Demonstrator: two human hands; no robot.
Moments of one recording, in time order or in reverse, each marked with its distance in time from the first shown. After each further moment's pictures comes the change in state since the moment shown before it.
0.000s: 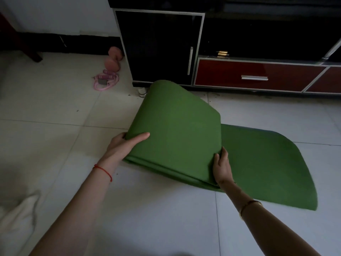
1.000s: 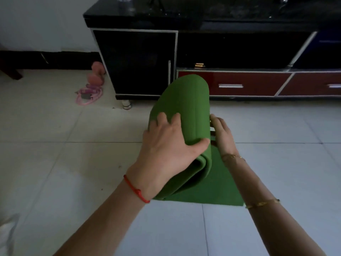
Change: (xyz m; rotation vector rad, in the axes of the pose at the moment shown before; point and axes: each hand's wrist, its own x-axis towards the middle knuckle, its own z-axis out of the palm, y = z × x) left_hand -0.132 0.142 0.103 0.831 0.001 0.534; right_hand -0.001 -0.134 -0.105 0.534 -0.053 -0.042
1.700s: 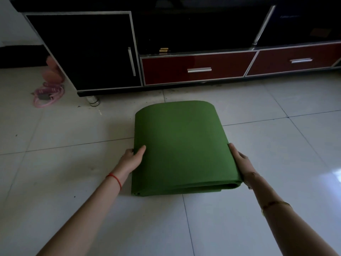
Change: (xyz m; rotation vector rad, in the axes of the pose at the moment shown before) left_hand 0.074 -0.104 0.158 -0.599 -0.361 -0.568; right_hand -0.032 0.127 -0.154 -0.057 0.177 0.406
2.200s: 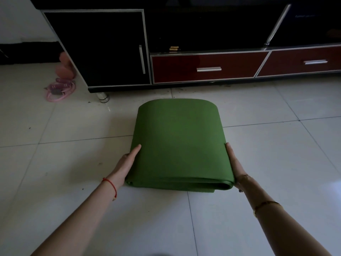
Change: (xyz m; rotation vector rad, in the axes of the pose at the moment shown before) left_hand 0.003 -0.038 -0.020 -0.297 -0.061 -0.056; right_hand -0.001 0.007 0.039 0.168 -0.262 0.090
